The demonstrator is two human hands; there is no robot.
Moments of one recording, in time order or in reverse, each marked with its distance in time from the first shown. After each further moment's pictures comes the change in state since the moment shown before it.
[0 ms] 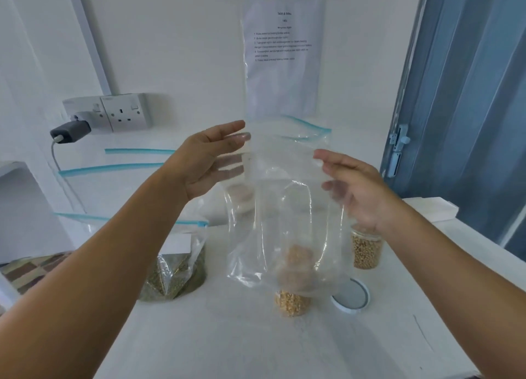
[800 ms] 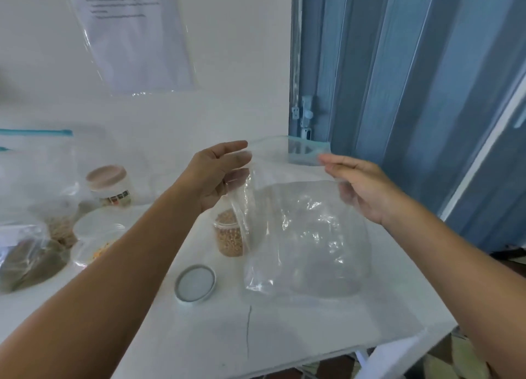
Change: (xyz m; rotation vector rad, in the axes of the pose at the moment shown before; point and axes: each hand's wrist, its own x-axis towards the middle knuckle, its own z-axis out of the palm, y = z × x) left_hand 0.082 -0.146 0.326 0.038 0.133 -0.166; right_hand 0.028 -0.026 -0.365 -0.174 0.097 0.172
